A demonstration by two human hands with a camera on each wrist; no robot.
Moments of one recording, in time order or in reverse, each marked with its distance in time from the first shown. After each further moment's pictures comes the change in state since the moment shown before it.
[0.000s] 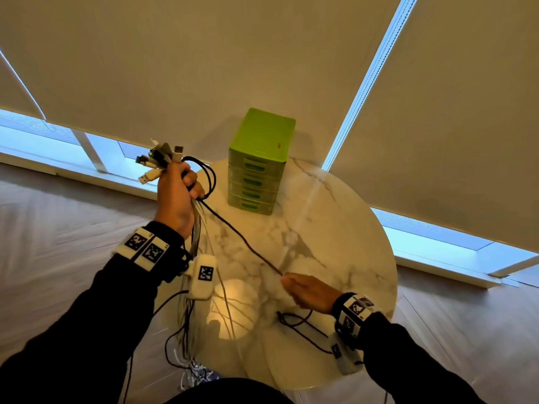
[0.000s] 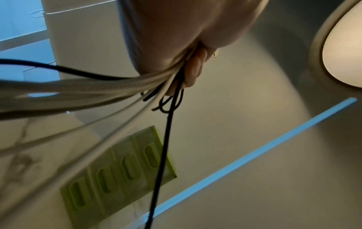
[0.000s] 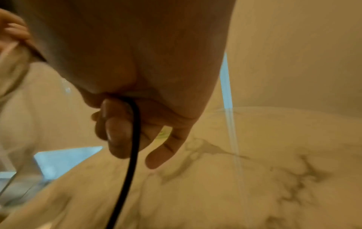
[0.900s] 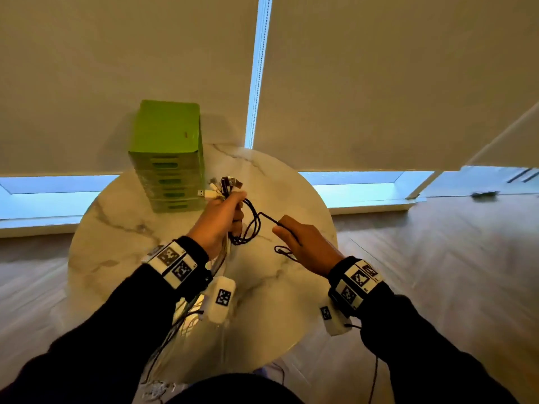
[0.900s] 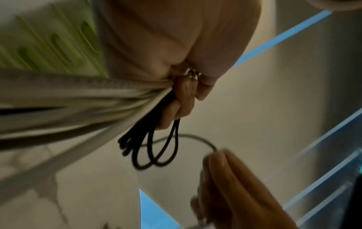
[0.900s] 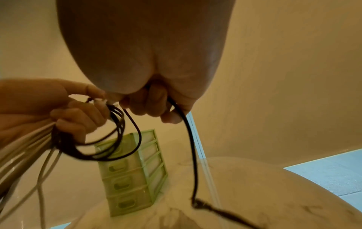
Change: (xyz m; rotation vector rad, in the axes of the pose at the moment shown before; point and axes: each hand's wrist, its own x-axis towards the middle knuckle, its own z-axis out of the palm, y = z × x) left_hand -0.084 -0.098 0.112 0.423 -0.632 -0.469; right_hand -0.090 -0.006 -0.051 -0.165 0.627 -0.139
